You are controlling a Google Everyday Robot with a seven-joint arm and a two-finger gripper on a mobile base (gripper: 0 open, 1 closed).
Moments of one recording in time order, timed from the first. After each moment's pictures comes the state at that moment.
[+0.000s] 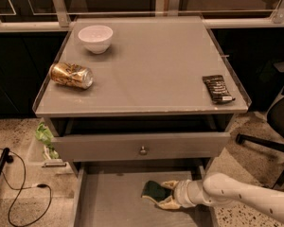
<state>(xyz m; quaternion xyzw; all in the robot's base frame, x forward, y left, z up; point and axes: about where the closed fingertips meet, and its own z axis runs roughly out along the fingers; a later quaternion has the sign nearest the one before) 0.463 -0.115 0.362 -0.55 0.74 0.21 0.31</state>
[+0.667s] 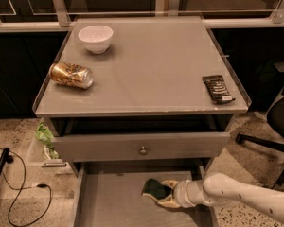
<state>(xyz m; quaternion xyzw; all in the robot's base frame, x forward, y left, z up) 0.463 -0.115 0.362 -0.55 0.74 0.21 0.31</state>
